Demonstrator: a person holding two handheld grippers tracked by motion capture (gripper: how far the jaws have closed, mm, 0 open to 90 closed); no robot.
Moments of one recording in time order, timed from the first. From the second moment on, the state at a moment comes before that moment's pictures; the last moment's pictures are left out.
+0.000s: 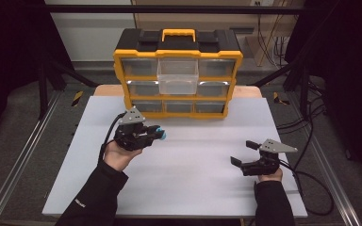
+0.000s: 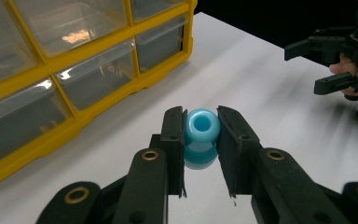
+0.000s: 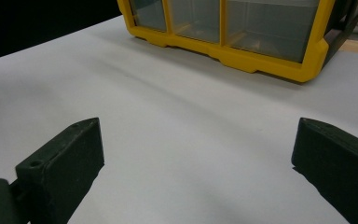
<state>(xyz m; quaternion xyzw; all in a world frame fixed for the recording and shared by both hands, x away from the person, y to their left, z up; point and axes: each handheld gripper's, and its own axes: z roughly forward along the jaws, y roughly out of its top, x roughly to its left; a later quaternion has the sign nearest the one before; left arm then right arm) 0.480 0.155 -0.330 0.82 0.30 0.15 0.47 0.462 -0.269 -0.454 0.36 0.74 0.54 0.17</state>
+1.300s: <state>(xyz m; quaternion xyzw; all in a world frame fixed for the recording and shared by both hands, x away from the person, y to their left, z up) 0.489 0.152 -0.276 0.82 0.29 0.17 0.47 0.462 -0.269 -0.454 0.36 0.74 0.54 0.17</state>
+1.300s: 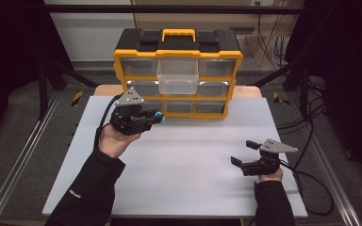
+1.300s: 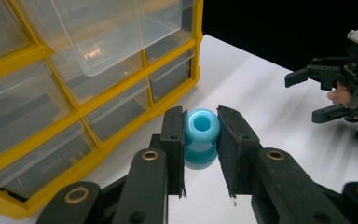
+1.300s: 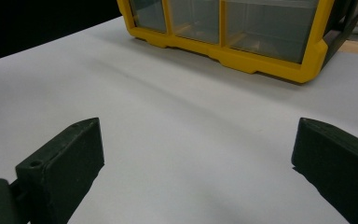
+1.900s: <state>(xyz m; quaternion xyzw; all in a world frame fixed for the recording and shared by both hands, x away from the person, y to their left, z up) 0.492 0.153 -0.251 0.81 0.28 0.19 0.48 0.462 -0.269 -0.454 0.36 0.74 0.54 0.17</state>
